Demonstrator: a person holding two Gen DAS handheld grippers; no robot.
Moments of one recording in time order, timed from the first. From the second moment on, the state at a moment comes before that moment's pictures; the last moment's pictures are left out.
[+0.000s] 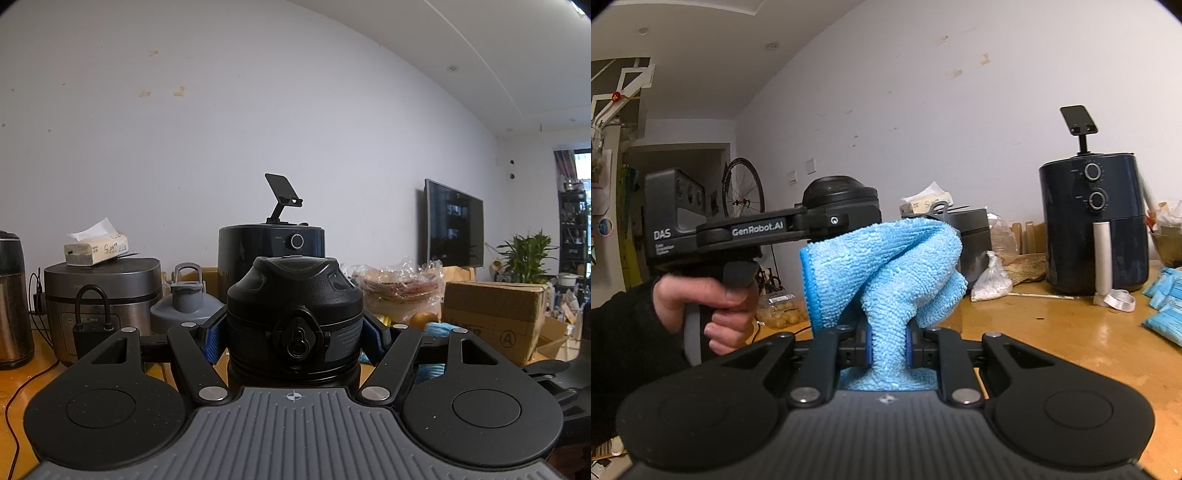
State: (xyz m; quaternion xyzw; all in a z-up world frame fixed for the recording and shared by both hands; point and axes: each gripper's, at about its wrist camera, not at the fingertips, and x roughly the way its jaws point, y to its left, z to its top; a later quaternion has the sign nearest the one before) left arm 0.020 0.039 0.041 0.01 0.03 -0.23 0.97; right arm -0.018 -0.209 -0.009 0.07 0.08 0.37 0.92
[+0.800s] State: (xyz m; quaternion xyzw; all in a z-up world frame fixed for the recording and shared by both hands) left arm 0.018 0.038 0.042 0.01 0.03 -0.23 0.97; right arm 0.006 -0.178 -0.003 0.06 0.08 0.40 0.91
